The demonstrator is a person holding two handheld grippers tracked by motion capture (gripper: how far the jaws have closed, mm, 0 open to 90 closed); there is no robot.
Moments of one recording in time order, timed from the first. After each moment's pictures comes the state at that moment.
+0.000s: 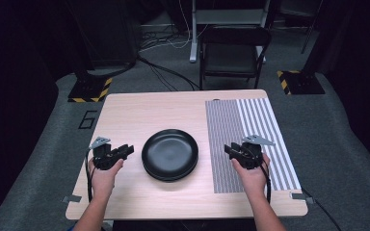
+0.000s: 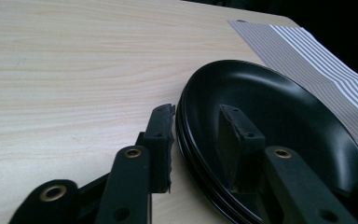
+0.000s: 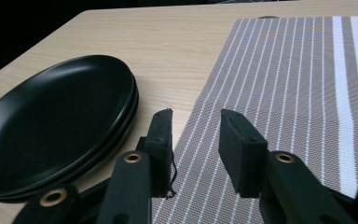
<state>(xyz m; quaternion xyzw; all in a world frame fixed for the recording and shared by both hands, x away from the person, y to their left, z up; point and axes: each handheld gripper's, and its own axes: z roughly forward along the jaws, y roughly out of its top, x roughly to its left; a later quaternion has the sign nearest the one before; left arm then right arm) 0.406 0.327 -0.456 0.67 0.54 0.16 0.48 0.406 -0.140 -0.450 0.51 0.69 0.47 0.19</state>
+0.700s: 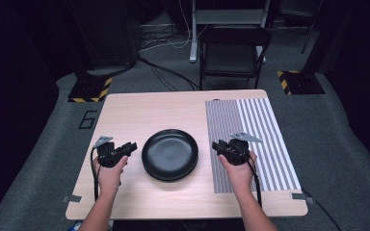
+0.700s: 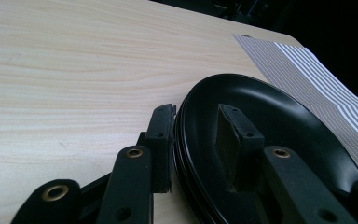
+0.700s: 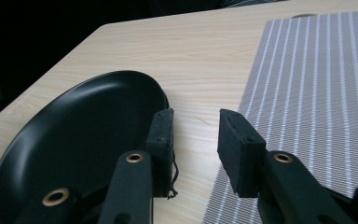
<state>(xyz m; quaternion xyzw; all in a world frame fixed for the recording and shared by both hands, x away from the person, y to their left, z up) 0.417 0.315 -0.465 0.64 0.57 0.15 0.50 0.421 -0.106 -0.456 0.52 0.68 0.50 0.16</state>
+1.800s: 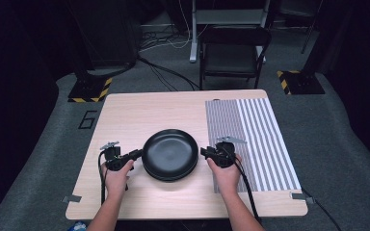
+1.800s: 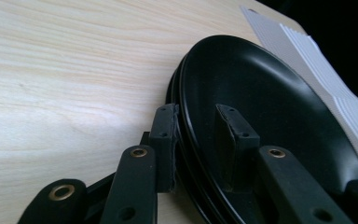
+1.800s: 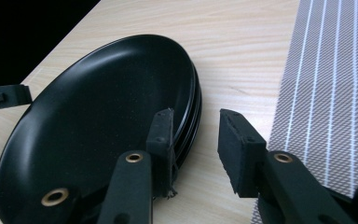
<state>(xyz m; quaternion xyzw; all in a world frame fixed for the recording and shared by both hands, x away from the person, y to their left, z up) 0.420 0.306 -0.495 0.62 0.61 0.08 0.49 0.429 -0.073 -0.483 0.54 0.69 0.48 0.10</state>
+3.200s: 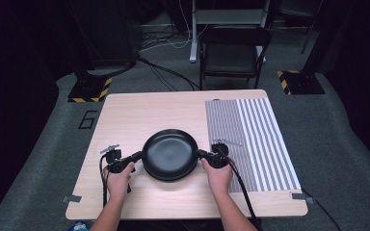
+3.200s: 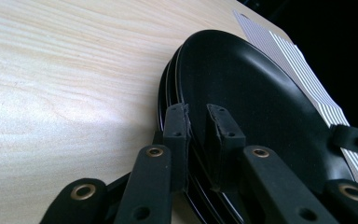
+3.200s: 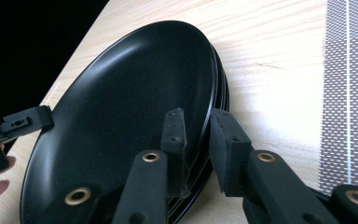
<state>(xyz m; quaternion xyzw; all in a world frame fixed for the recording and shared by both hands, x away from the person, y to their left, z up) 0.416 0.304 -0.508 0.59 0.62 0.07 0.51 0.433 -0.055 -0.502 0.58 0.64 0.49 0.03</state>
